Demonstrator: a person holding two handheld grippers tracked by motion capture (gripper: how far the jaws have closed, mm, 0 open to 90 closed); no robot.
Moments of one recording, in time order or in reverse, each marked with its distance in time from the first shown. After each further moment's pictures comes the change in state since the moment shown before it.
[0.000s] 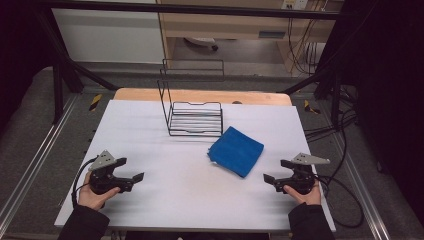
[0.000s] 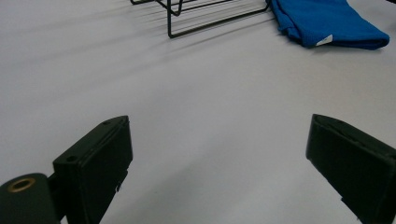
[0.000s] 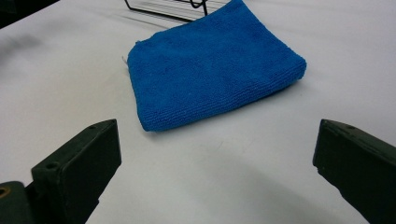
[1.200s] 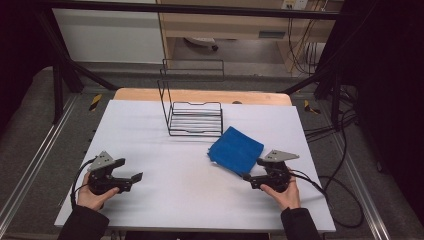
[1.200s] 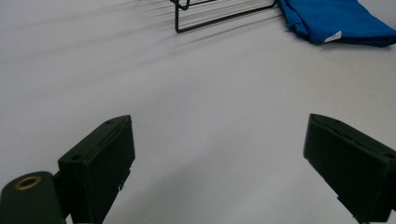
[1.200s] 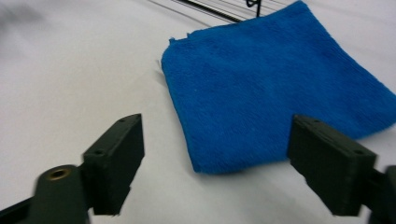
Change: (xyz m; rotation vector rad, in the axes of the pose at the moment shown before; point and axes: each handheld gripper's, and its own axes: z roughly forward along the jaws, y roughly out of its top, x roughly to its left) left arm 0.002 -0.004 -0.001 0.005 0.018 -0.010; right arm 0.051 0.025 0.047 0.078 -0.008 -0.109
